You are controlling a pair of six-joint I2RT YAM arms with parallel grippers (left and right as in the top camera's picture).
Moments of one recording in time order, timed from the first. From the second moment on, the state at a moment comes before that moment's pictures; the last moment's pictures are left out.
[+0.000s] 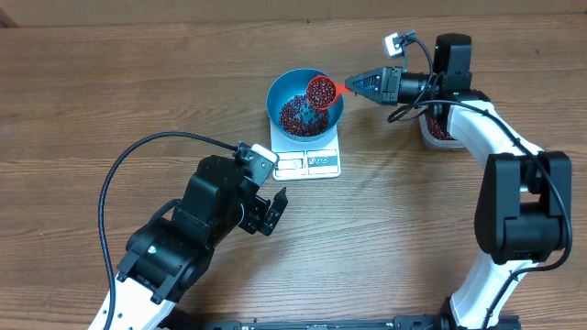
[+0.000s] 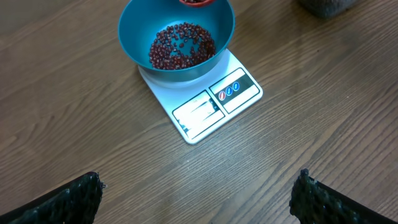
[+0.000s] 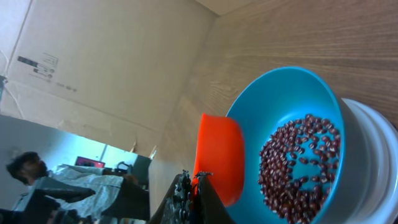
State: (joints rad) left arm -0.55 0.96 0.94 -0.71 -0.03 0.04; right arm 0.03 2.01 1.35 0.07 -1.26 0.46
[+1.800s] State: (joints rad) left arm -0.55 0.96 0.94 -0.71 -0.03 0.04; right arm 0.11 2.01 1.35 0.11 -1.14 -0.49
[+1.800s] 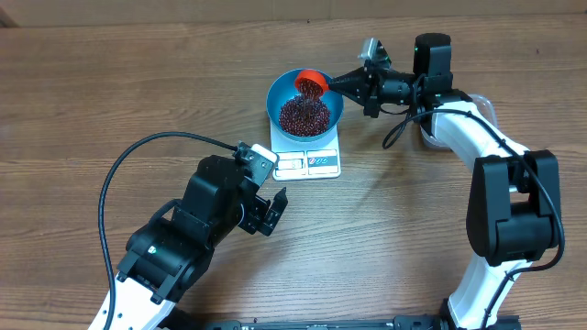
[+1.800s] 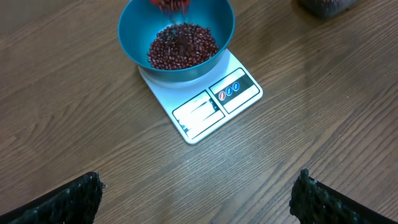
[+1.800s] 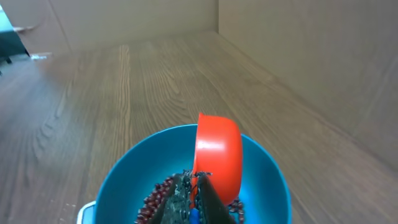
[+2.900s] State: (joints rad) left arm -0.55 0.96 0.94 -0.71 -0.03 0.04; right arm 0.11 2.01 1.35 0.09 -1.03 -0.78
